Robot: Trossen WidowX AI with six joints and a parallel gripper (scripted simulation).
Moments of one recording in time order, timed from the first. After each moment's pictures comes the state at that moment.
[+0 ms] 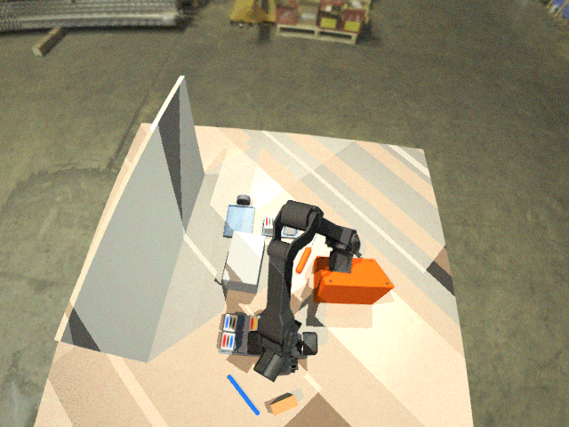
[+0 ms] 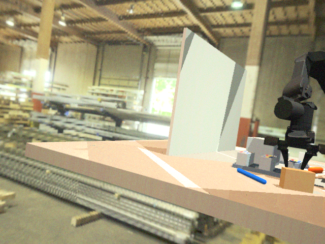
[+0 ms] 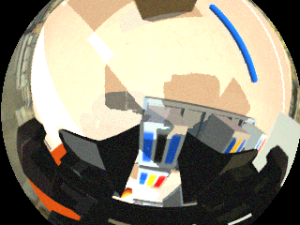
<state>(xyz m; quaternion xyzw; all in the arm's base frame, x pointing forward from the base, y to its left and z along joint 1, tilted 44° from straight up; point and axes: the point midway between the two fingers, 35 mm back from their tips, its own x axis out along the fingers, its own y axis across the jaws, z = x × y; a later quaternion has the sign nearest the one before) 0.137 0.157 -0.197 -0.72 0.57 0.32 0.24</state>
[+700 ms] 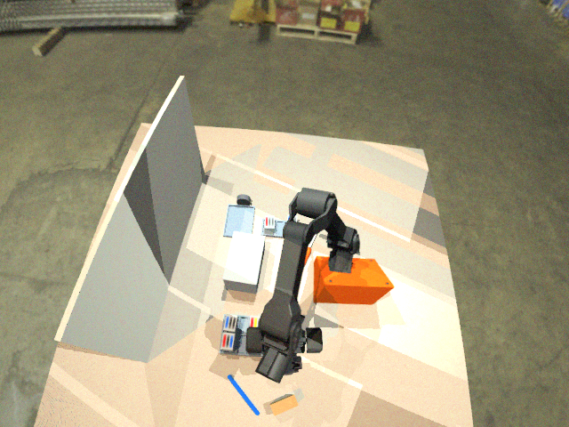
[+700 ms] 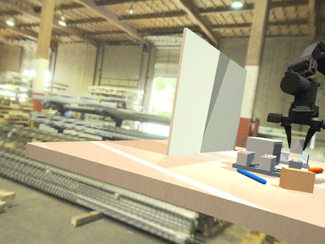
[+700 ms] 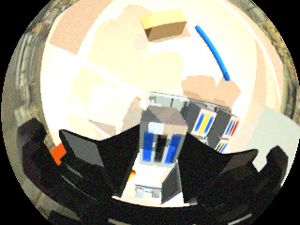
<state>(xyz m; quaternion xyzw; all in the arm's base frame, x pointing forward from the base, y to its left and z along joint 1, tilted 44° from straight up) 0.126 0.207 -0.146 -0.72 0.57 0.32 0.24</state>
